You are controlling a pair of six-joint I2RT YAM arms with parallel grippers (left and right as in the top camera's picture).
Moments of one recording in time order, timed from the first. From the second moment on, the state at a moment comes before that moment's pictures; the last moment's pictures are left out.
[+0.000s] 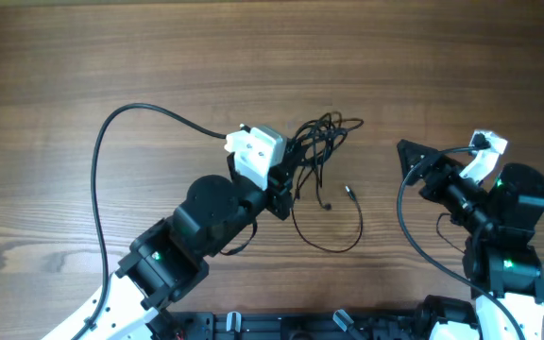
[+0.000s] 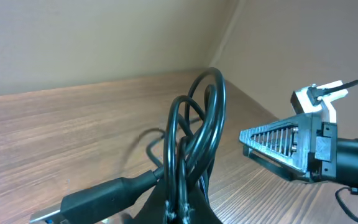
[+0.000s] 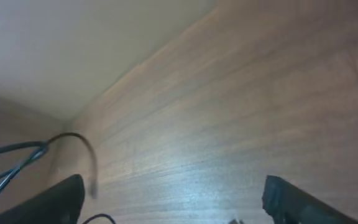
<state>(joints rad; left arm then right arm) -0.82 0.95 0.79 -0.03 -0.06 -0.31 -0.18 0.74 0.56 -0.30 -0.56 0.53</state>
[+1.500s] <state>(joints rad) -0.90 0.96 0.79 0.11 0.31 -0.67 -0.18 0.81 0.56 -0.05 -0.57 0.36</state>
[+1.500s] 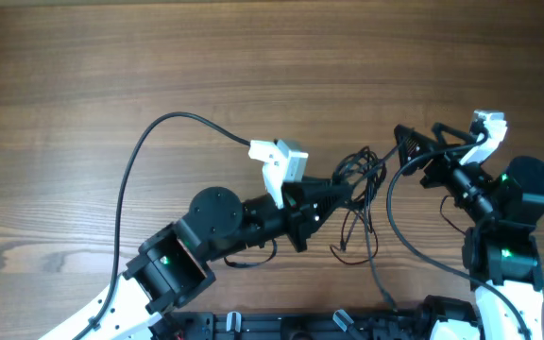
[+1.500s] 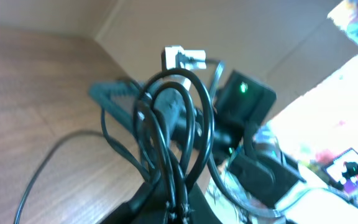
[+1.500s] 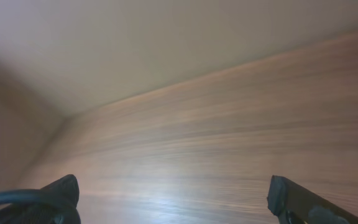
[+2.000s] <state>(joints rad) -0.90 0.80 0.79 -0.11 0.31 -0.57 -0.17 0.85 0.56 -0.04 -0.26 0.29</state>
